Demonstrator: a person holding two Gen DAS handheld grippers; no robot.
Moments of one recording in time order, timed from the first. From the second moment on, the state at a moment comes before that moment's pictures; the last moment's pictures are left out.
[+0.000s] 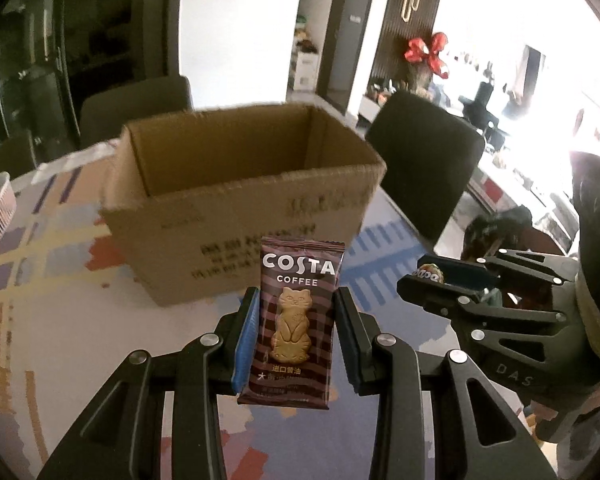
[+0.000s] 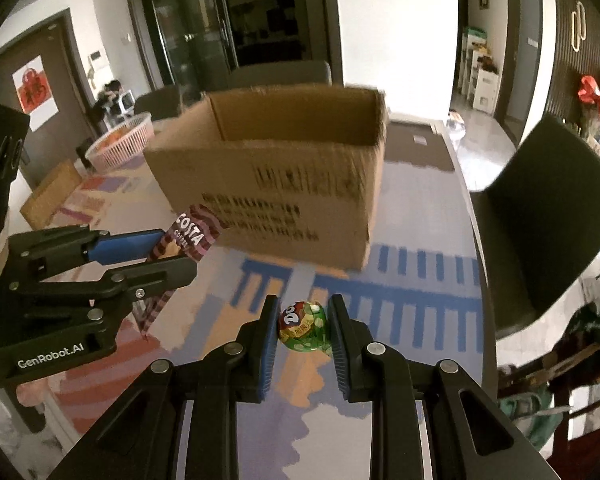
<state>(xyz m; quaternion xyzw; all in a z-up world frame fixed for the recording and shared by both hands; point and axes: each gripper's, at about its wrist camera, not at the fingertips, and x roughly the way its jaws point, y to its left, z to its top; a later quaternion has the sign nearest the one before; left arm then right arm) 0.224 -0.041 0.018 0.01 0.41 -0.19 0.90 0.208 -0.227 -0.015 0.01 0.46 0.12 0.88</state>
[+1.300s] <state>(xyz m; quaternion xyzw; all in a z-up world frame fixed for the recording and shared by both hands) 0.339 -0.001 0.084 -0.01 0.36 -0.13 0.92 0.336 -0.194 0.064 0.00 0.38 0.12 0.92</state>
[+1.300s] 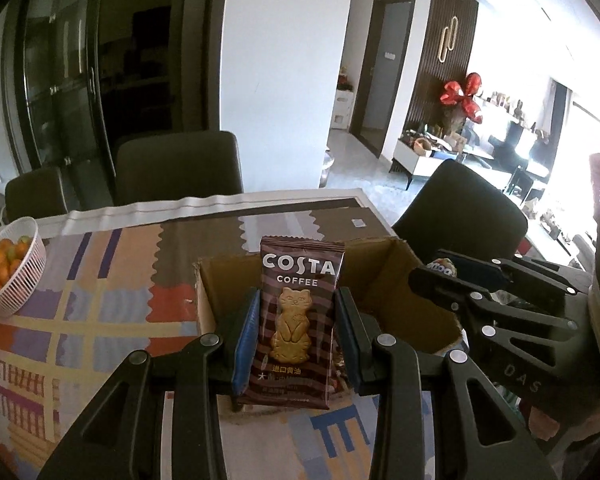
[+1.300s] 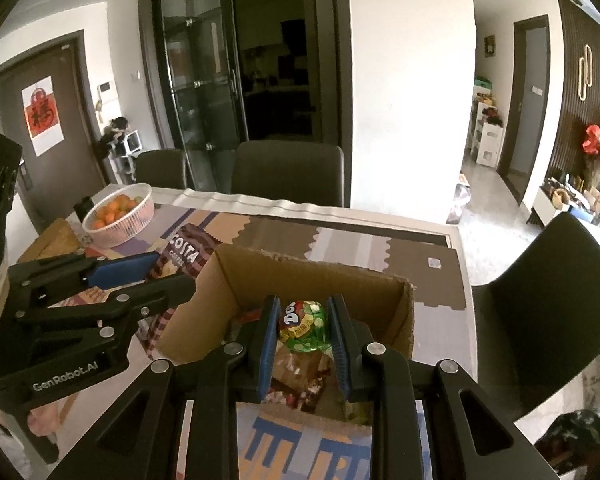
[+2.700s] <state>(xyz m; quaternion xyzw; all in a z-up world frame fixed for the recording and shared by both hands) 0.178 0.001 0.104 0.03 0.27 -0.06 0.96 0.196 -0.210 0.095 0.00 0.30 0.03 0.95</state>
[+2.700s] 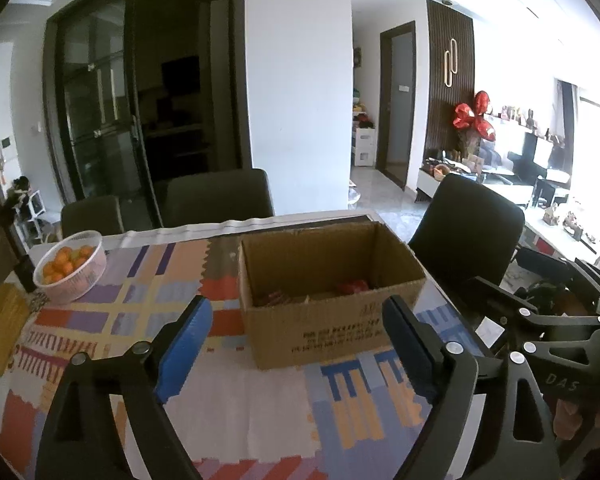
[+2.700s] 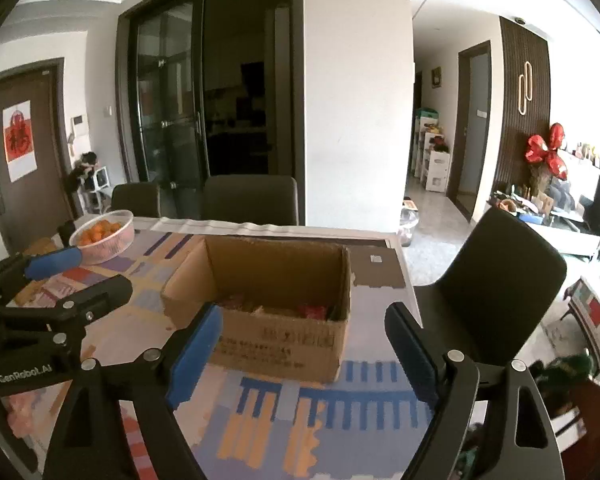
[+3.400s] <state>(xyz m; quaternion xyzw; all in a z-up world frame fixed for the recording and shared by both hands) 0.088 0.003 0.092 0.01 0.26 -0.06 0.96 0.111 -0.205 0.088 0.00 0.30 0.02 0.95</state>
